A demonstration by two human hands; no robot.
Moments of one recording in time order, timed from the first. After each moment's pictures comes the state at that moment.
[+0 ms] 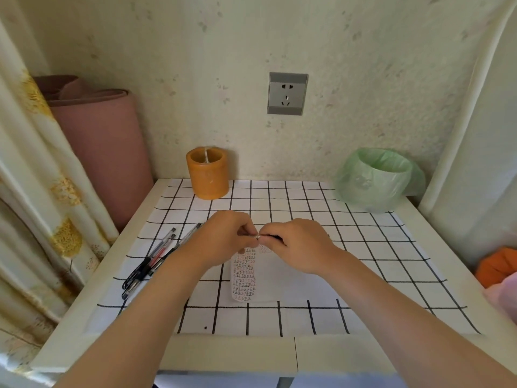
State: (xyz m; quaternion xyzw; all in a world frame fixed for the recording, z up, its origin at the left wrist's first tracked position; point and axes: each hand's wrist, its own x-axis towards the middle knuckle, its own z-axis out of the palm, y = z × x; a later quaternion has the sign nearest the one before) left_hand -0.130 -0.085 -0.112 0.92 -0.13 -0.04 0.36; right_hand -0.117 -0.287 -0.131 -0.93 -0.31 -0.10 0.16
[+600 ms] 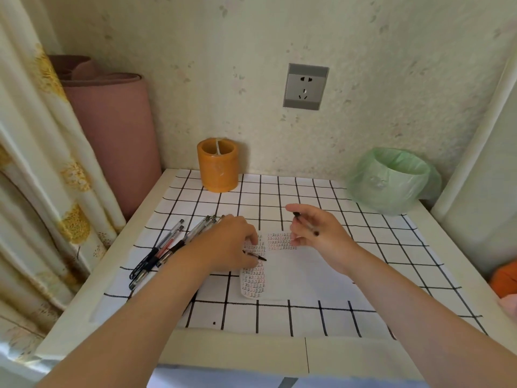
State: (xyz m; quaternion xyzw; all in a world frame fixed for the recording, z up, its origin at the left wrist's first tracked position) left_hand -0.126 -0.068 -0.140 0.97 -0.17 -0.07 0.17; right_hand -0.106 -0.296 -0.142 -0.73 -0.09 0.10 0.67
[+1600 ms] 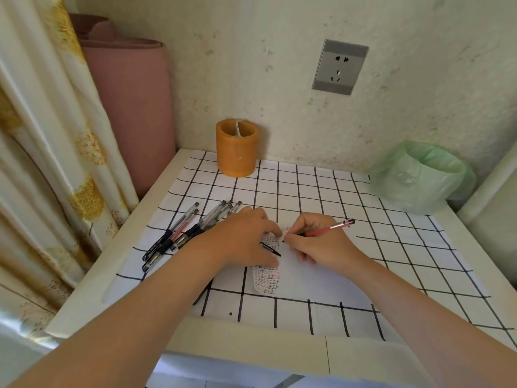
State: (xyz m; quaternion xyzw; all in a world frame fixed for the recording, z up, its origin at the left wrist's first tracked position) left_hand -0.126 -0.060 -0.157 0.96 -0.21 -0.07 0.19; right_hand -0.111 -0.266 -0.164 -0.81 -0.16 0.11 0.55
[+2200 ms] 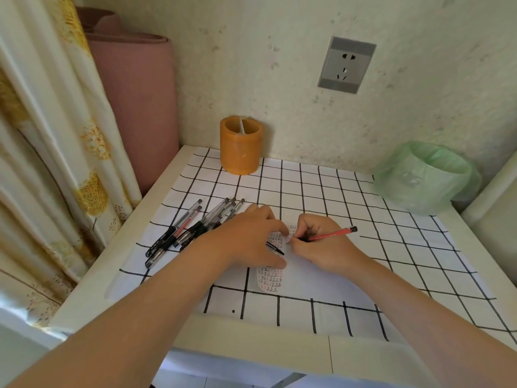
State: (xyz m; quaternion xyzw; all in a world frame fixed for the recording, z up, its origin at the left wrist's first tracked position) left_hand -0.126 -0.063 -0.163 0.95 -0.22 -0.07 0.20; right_hand -0.112 -0.266 -0.170 -0.85 -0.22 0.06 0.48
